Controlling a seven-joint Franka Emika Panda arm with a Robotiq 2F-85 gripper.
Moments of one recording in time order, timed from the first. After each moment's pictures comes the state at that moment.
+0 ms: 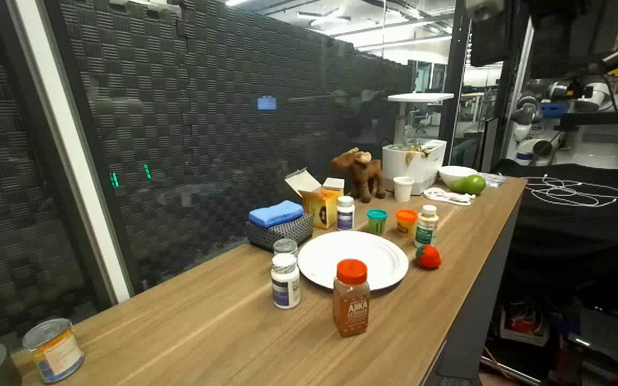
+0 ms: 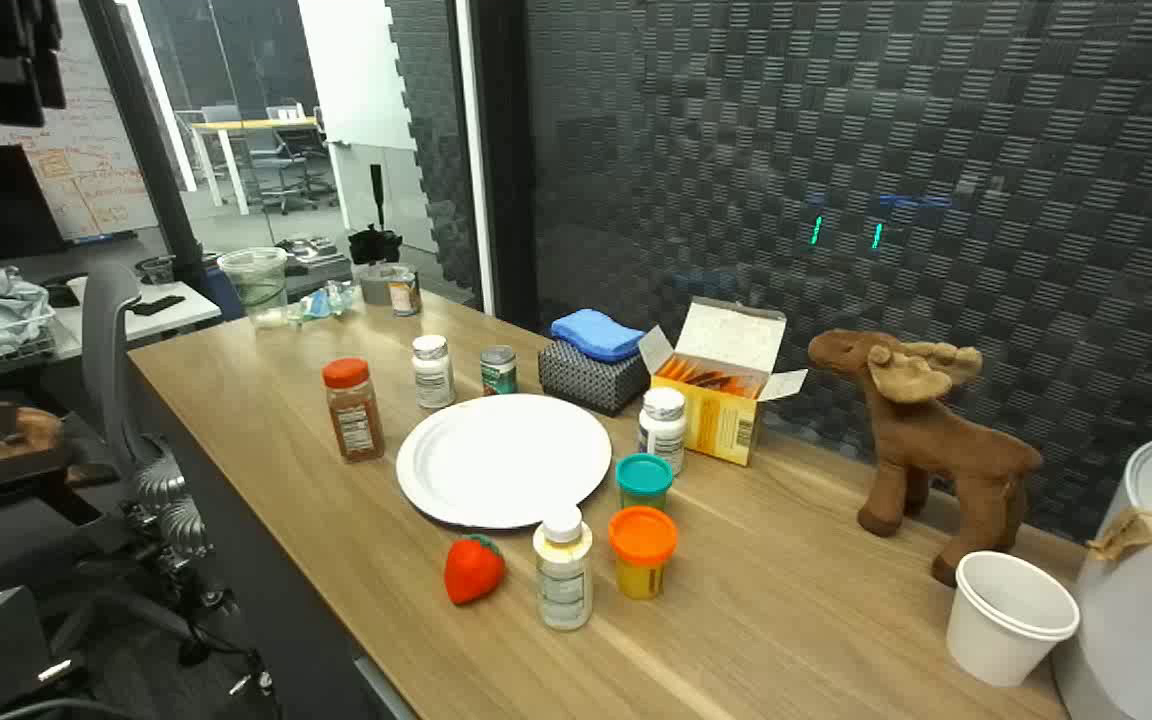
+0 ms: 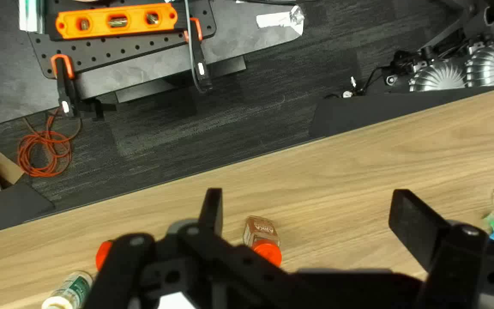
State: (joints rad) arm 0.08 -0.52 0.23 -2.22 0.24 1.61 0.49
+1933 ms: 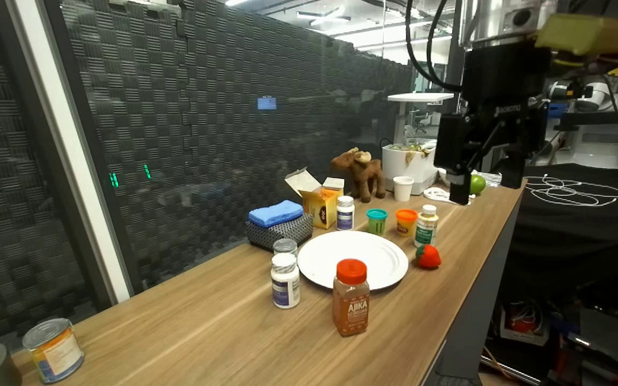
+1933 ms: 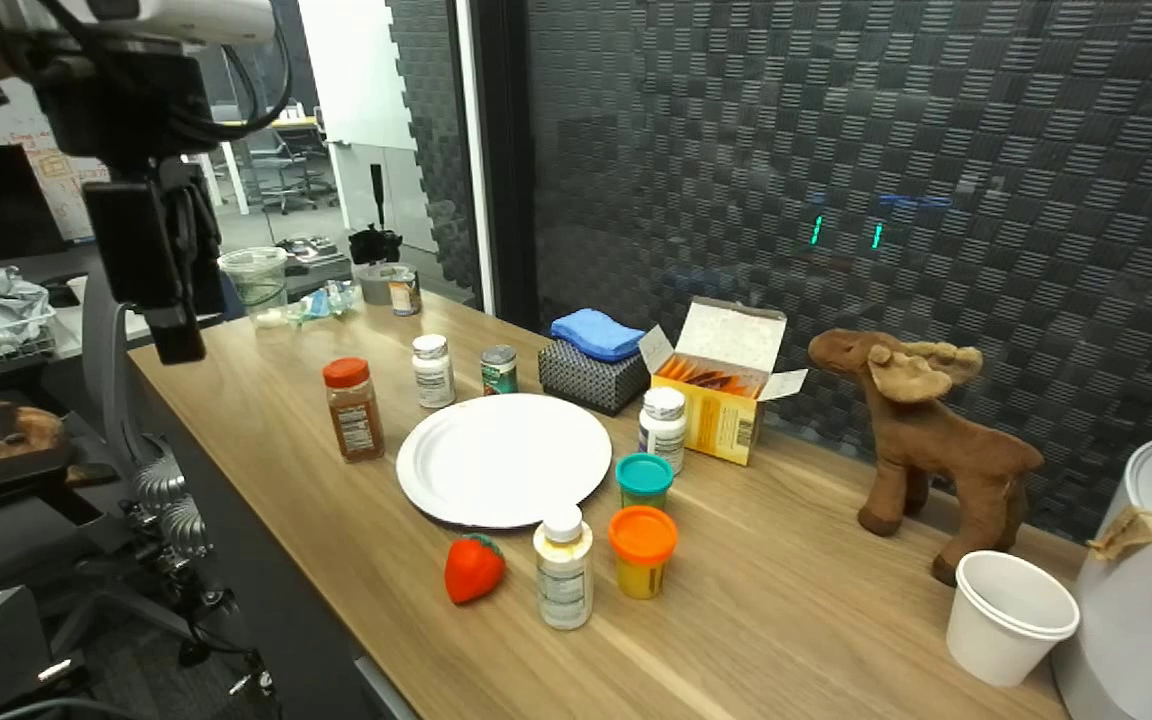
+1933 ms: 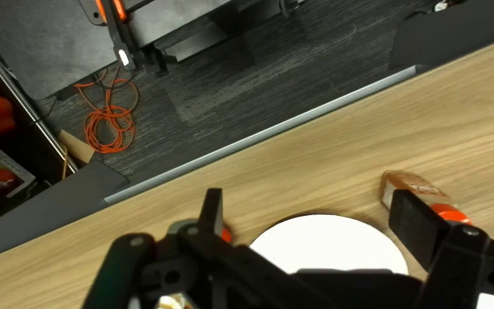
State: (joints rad) arm -0.04 -0.53 0.19 -2.58 0.05 2.02 0.50
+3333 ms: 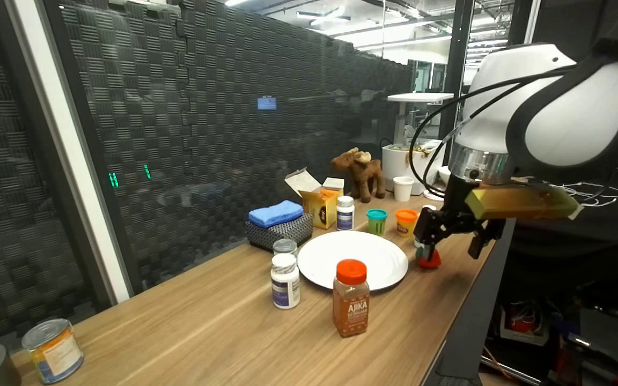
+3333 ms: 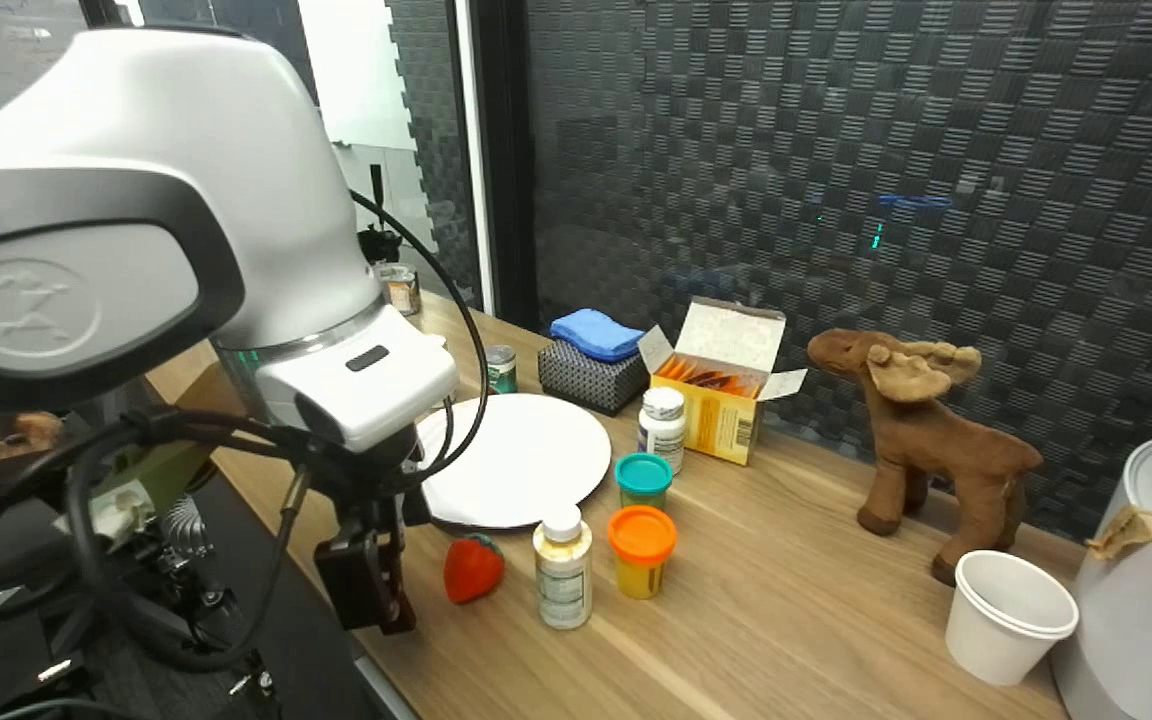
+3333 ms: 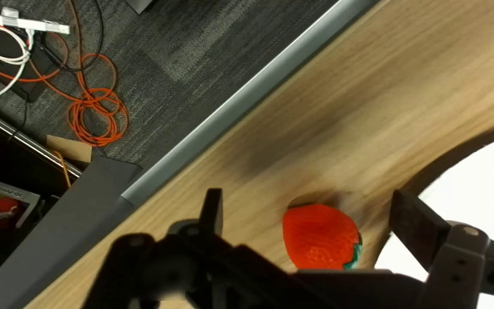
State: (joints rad) arm -0.20 -0.08 0.06 -2.75 -0.13 2.81 0.66
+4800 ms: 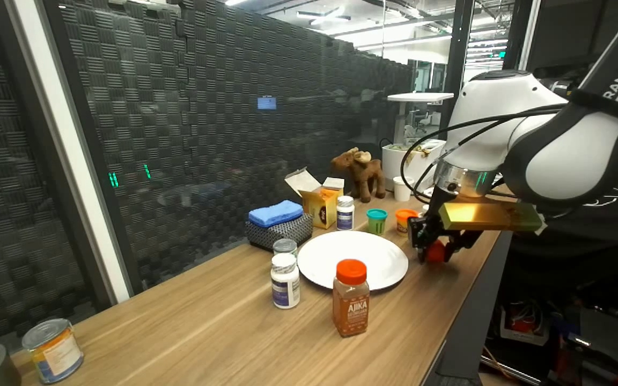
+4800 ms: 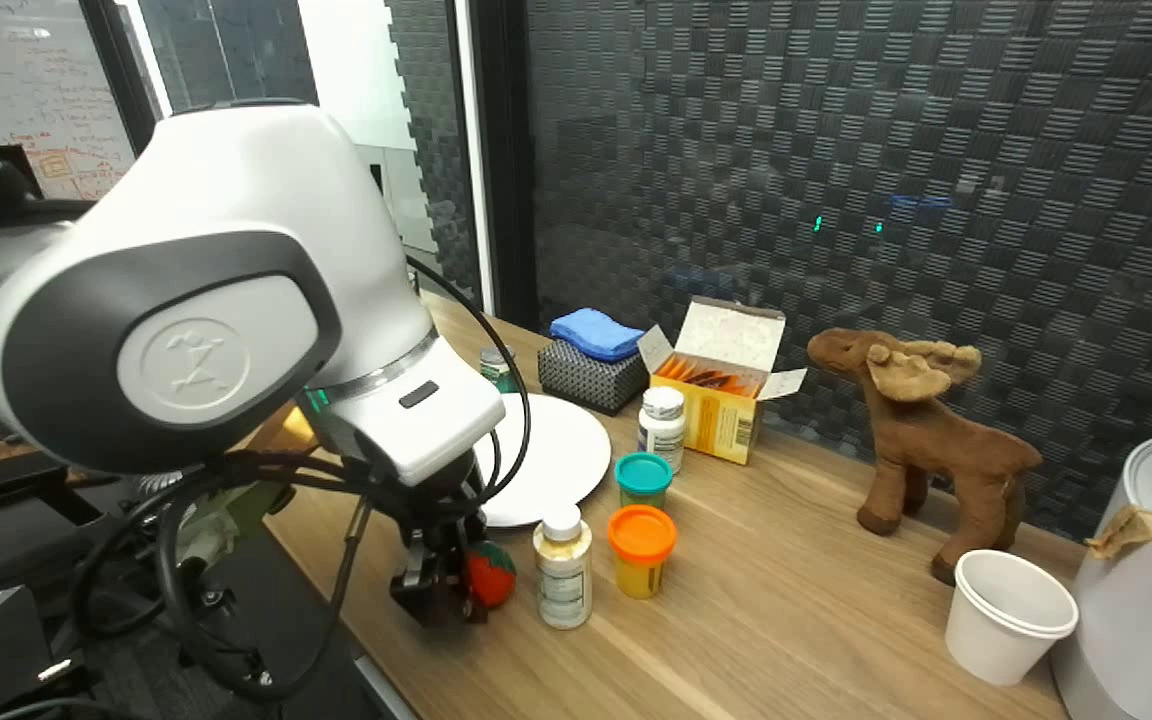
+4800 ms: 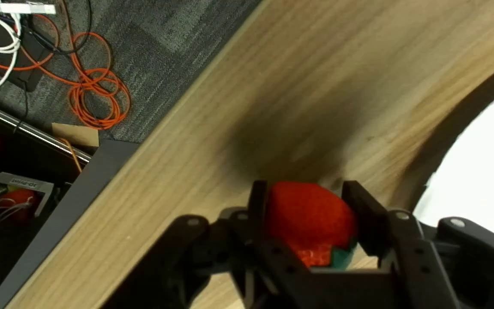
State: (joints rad) arm -0.18 0.08 -0.04 -2.67 -0.45 2.95 1.01
